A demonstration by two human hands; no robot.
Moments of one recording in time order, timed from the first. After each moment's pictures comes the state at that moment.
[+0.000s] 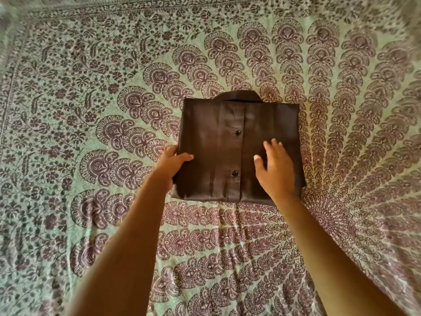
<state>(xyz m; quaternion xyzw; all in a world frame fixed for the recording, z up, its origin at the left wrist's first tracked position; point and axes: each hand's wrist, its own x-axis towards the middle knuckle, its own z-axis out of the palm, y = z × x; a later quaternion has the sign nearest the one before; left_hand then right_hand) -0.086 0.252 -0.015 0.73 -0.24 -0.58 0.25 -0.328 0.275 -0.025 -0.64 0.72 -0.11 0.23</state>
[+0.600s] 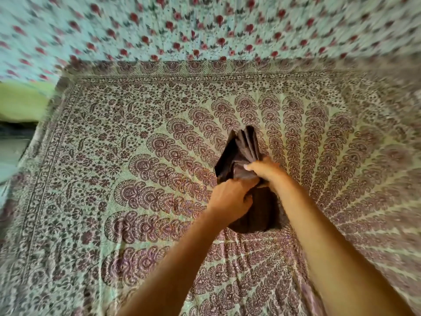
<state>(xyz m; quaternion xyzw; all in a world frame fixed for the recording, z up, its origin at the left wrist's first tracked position) -0.167 0.308 0.159 0.52 -0.80 -0.29 0.10 -0.284 0.242 0.166 -0.40 0.76 -0.11 0.51</state>
